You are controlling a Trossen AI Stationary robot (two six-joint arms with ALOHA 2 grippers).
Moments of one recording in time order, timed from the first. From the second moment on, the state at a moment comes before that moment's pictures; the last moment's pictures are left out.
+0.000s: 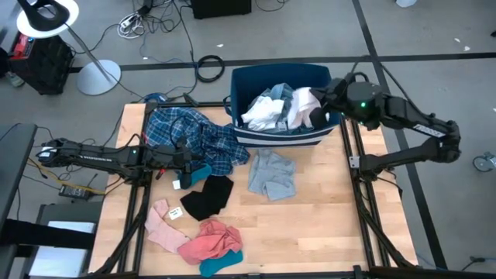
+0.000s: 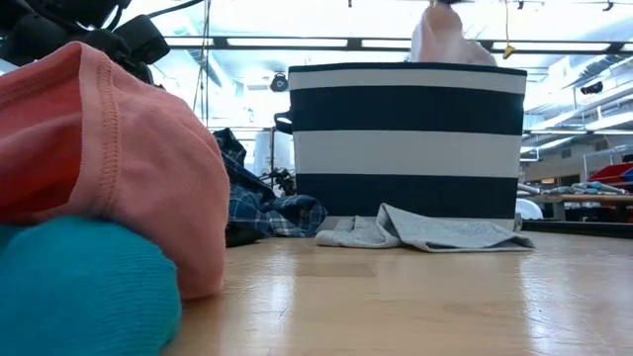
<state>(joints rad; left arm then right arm) -0.03 0.69 0.35 -0.15 -0.20 -0.09 -0.20 1.00 1.33 -0.69 0.61 0.04</state>
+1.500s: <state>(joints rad) -0.03 0.69 0.36 -0.14 -0.21 -0.08 -0.58 1.60 0.99 -0.36 0.14 0.38</state>
